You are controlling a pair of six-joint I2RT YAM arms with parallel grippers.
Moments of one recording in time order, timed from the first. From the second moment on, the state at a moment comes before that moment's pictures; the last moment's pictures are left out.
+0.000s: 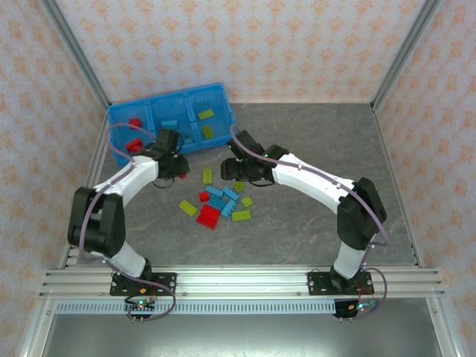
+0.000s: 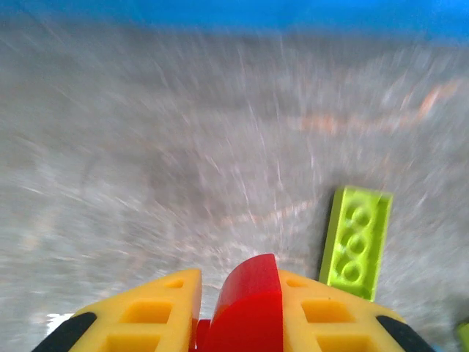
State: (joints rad) left arm -0.13 1.56 1.08 -0.56 -0.03 -0.53; right arm 0.81 1.74 1.44 -0.65 -0.01 0.67
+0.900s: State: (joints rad) left arm 0.24 2.03 1.90 -0.78 -0.11 -0.61; right arm 0.82 1.73 1.45 -0.63 -0.01 0.61
